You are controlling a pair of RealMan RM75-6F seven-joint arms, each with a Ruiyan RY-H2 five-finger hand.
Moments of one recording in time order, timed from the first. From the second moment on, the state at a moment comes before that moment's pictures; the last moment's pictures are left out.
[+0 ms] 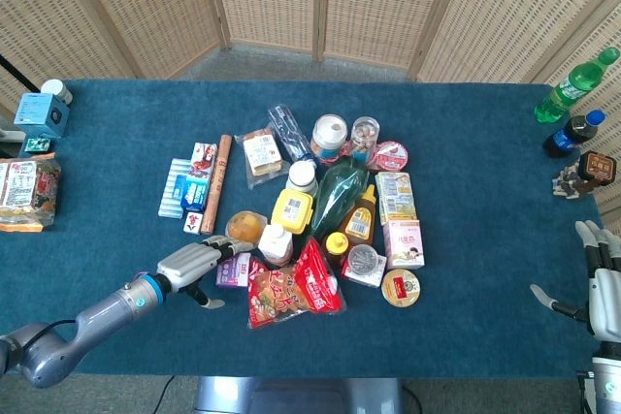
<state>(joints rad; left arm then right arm) -0.75 -1.19 -0.03 -1.76 1.36 0.61 -0.23 0.02 -1.14 0.14 -1.65 -1.35 1.52 0.07</state>
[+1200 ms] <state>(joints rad) -0.64 -1.15 -0.03 -1.87 1.24 0.94 0.07 0.00 -1.15 0.15 -1.63 -1.36 1.53 0.12</state>
